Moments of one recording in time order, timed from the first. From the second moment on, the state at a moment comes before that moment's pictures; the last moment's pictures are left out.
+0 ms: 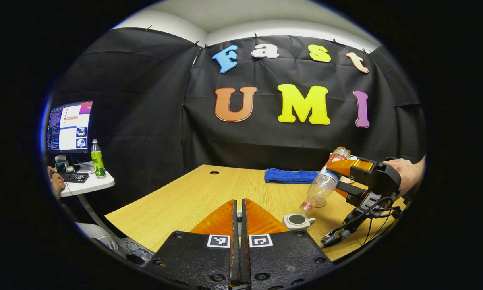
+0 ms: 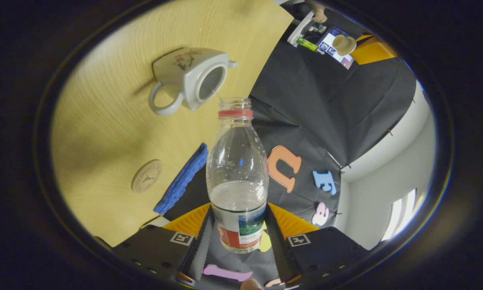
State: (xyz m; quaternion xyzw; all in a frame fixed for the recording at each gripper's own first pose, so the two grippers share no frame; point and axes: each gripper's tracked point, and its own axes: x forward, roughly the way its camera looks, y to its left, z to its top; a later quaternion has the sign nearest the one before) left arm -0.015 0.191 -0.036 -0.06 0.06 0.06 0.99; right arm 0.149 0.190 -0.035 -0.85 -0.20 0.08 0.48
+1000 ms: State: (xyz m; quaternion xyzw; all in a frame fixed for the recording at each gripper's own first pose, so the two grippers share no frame) left arm -0.015 0.170 -0.023 -0.05 0.04 0.04 1.00; right arm 0.126 0.158 -0.105 -0.54 0.06 0.19 0.82
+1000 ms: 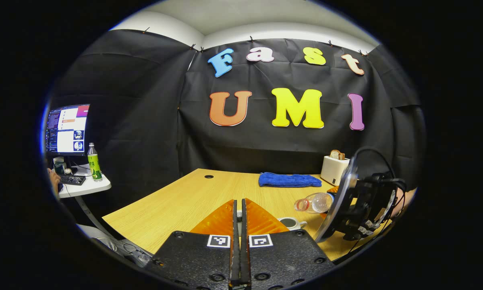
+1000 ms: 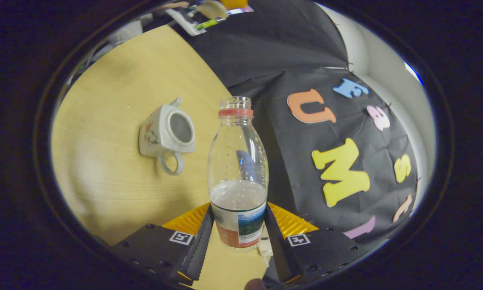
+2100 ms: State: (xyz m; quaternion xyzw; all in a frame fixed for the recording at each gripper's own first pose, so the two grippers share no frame) left arm -0.010 0.142 -0.026 -0.04 0.05 0.01 1.00; right arm 0.218 0.144 -0.064 -0.05 0.10 0.18 0.98
